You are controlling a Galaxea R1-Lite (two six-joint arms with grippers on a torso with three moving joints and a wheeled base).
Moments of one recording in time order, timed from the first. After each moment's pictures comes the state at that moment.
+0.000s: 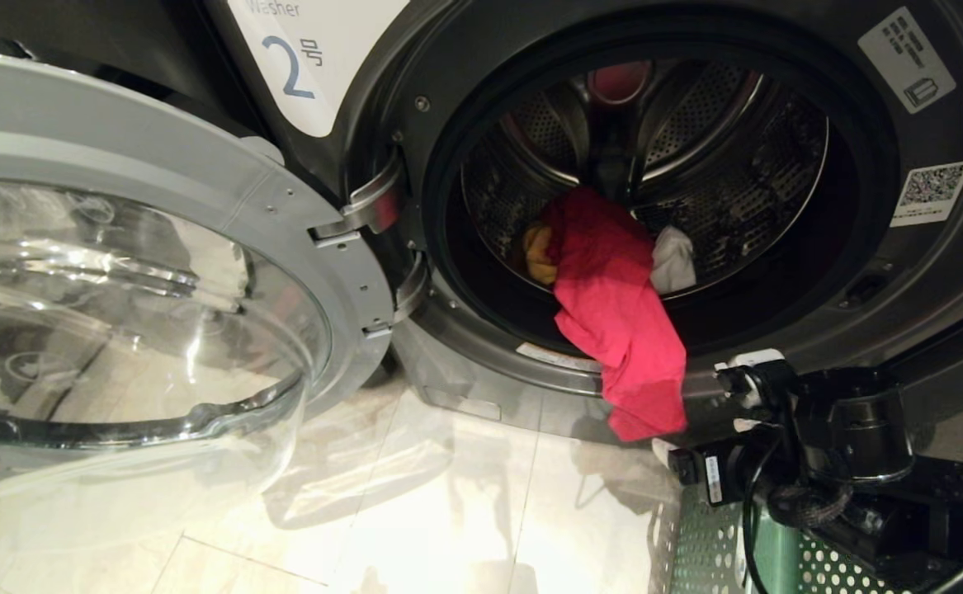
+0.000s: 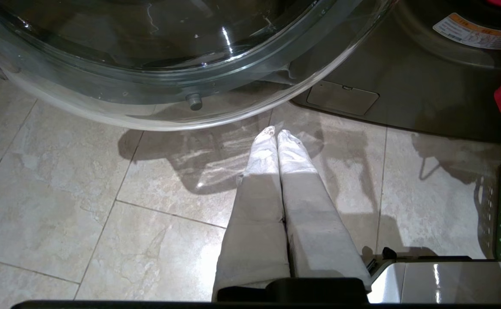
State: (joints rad) left arm -0.01 0.00 0.00 0.00 0.00 -0.01; right arm 0.53 1.66 -0.49 -0.69 -0.35 0.12
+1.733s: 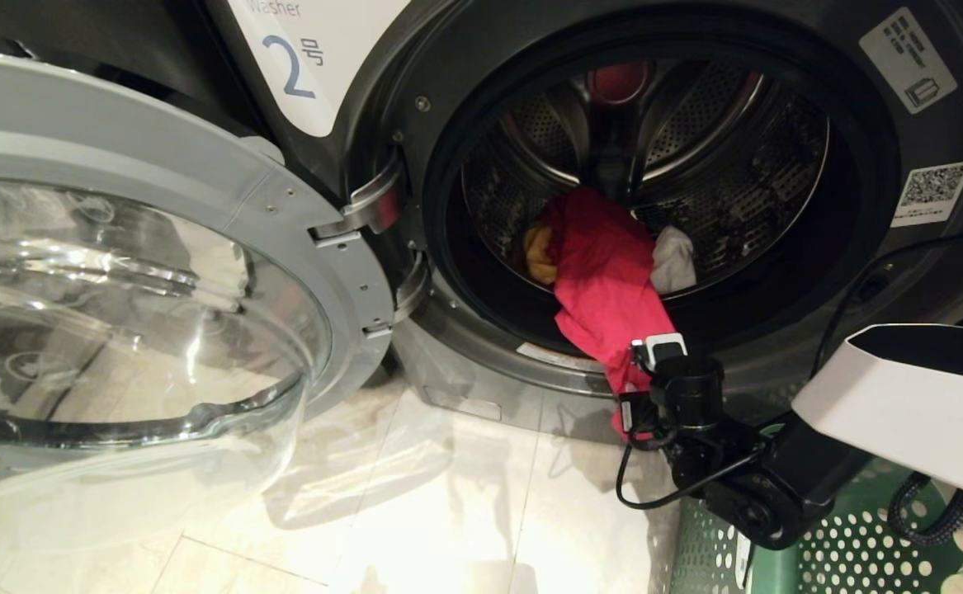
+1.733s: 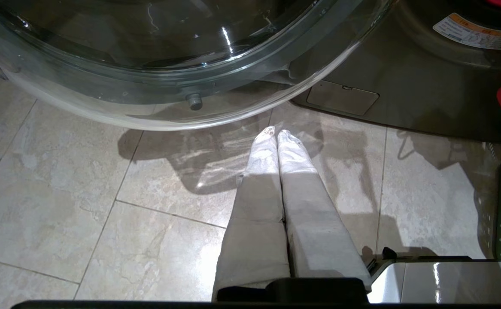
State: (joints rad) left arm -0.01 0.00 0.00 0.00 0.00 -0.01; right arm 0.46 2.21 -0.81 -1.10 -0.59 0.01
